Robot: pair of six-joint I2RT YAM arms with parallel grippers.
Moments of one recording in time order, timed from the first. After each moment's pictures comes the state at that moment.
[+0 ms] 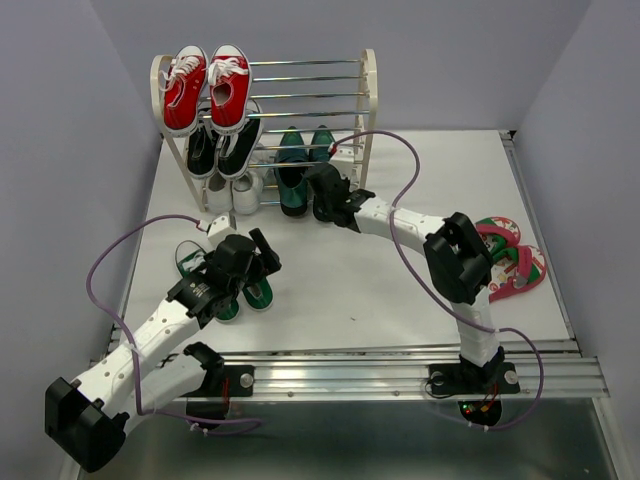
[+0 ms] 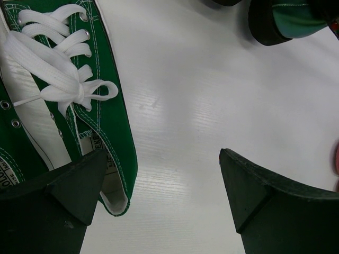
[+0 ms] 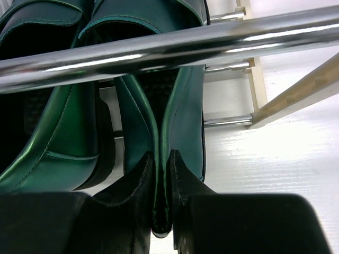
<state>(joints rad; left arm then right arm) -0.61 0.82 0.63 -0.52 -0.37 -0.88 0.76 2.08 1.64 -0.20 0.66 0.58</state>
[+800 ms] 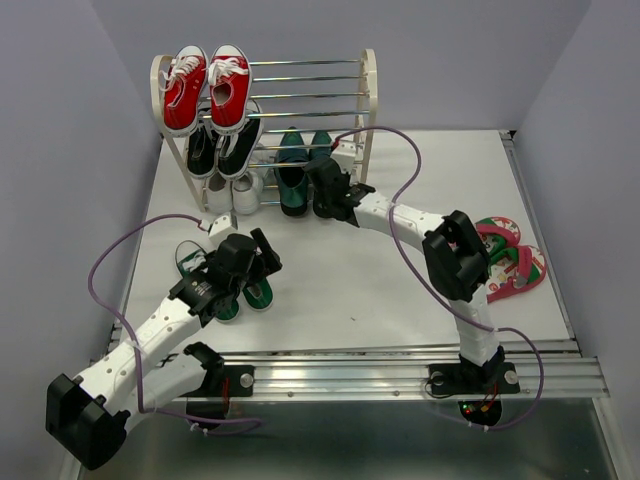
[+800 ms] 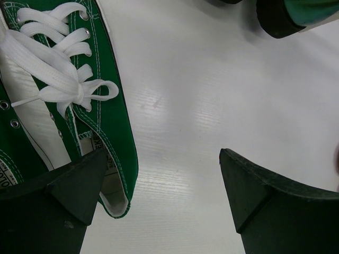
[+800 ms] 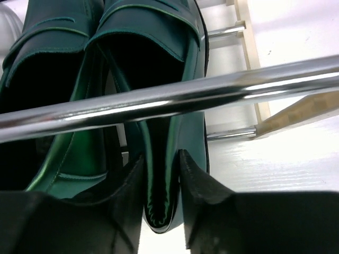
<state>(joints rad) -0.61 0.84 0.63 -0.52 -0.37 -0.88 0.75 2.11 1.70 -0.21 0.65 0.61</state>
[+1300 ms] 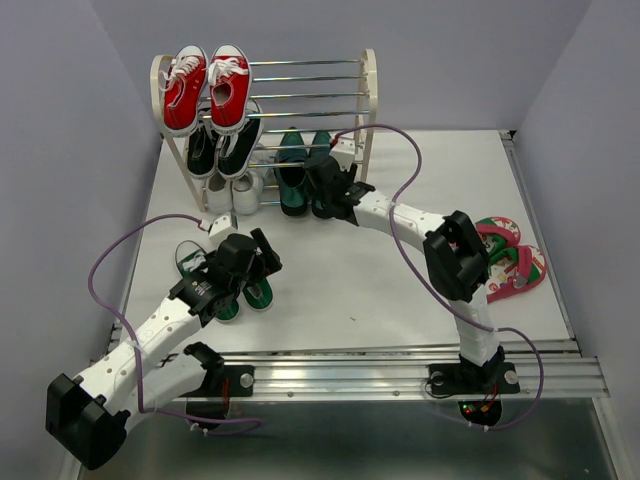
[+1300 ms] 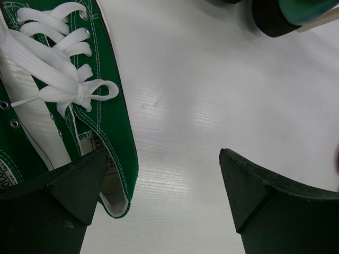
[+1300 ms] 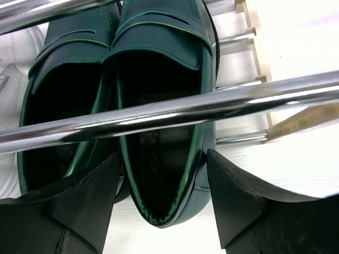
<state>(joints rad) -0.61 0.84 0.63 -0.52 -0.37 -0.88 0.75 2.11 1.73 -0.21 0.64 0.63</state>
